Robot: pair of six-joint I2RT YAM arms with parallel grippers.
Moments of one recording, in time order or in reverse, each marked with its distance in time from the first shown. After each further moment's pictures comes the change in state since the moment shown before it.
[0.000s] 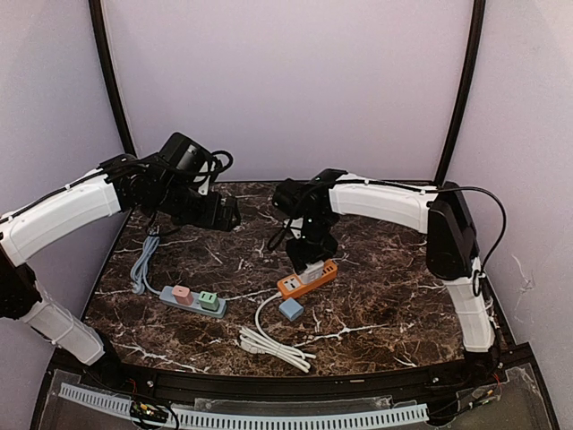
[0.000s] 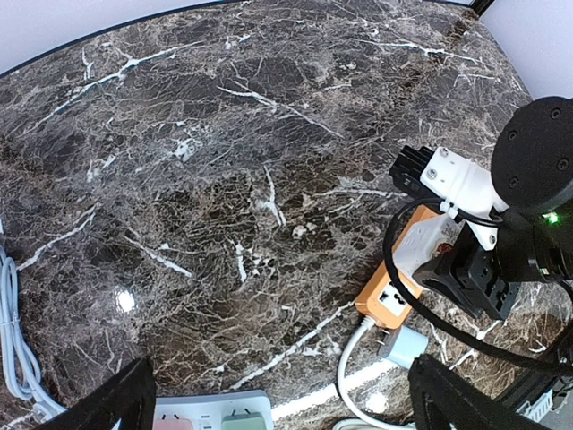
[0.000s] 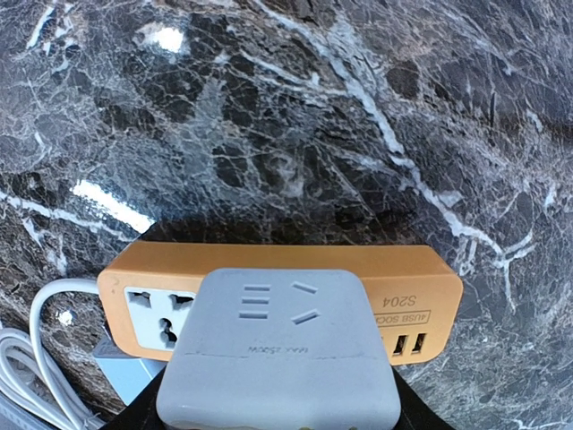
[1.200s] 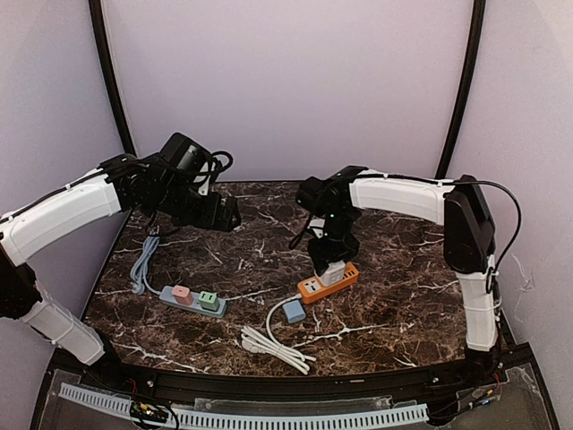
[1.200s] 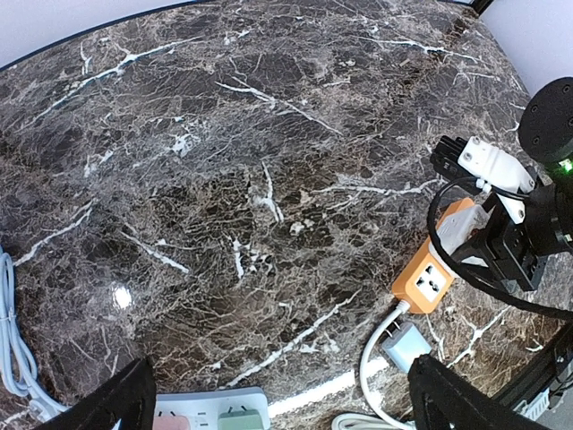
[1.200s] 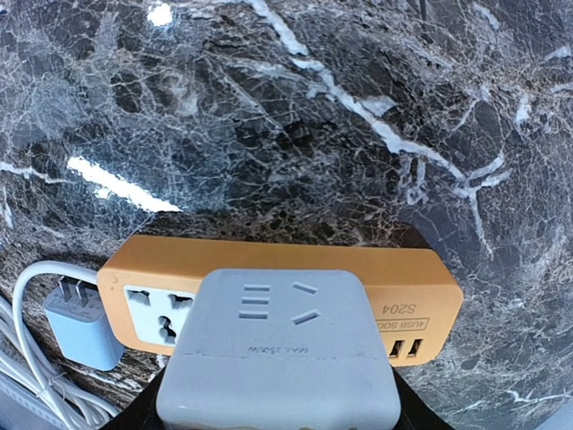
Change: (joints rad) left arm 0.000 0.000 -0.001 -0.004 0.008 -0.008; right arm -0.077 -0.110 -0.199 0.026 -0.053 -0.021
